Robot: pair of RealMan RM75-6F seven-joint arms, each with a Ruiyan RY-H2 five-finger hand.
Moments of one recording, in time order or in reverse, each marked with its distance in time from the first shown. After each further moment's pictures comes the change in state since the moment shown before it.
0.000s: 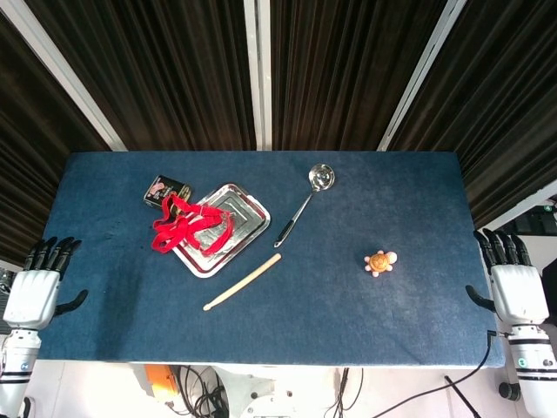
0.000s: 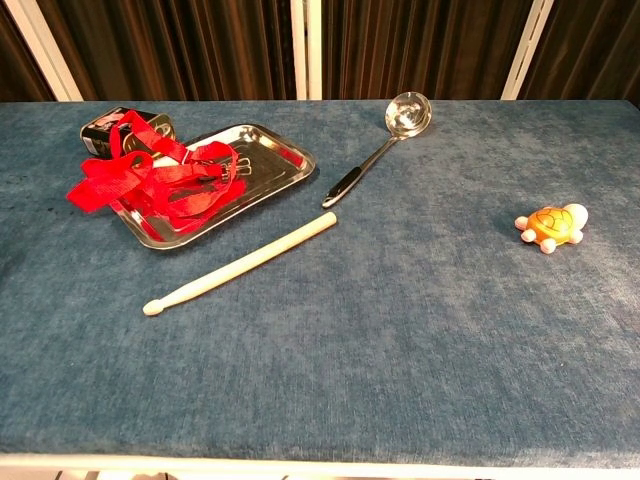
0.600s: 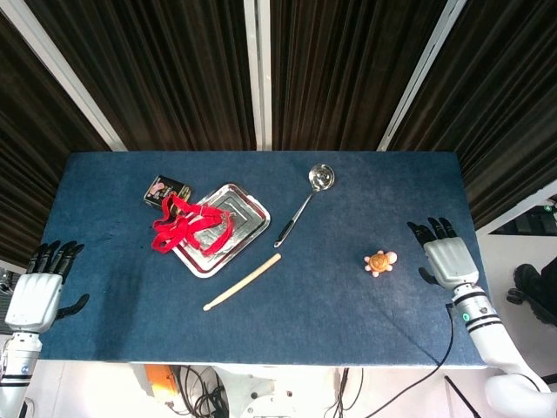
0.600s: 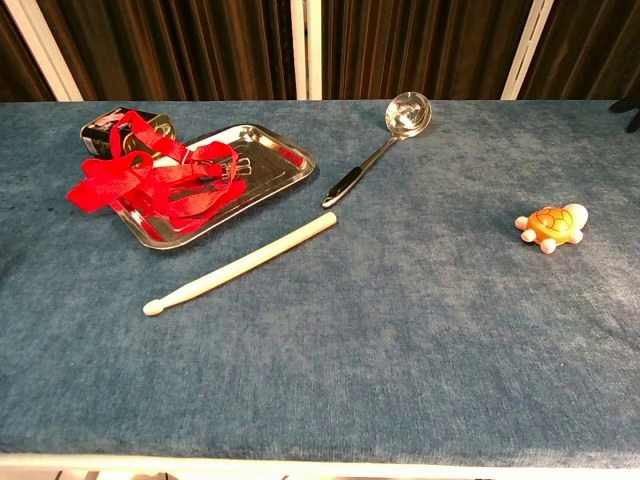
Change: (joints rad) left arm 0.004 0.020 0.017 -0.029 0.009 -0.002 0.023; right arm 0.271 -0.093 0.025 0.057 0.169 -0.388 -0.215
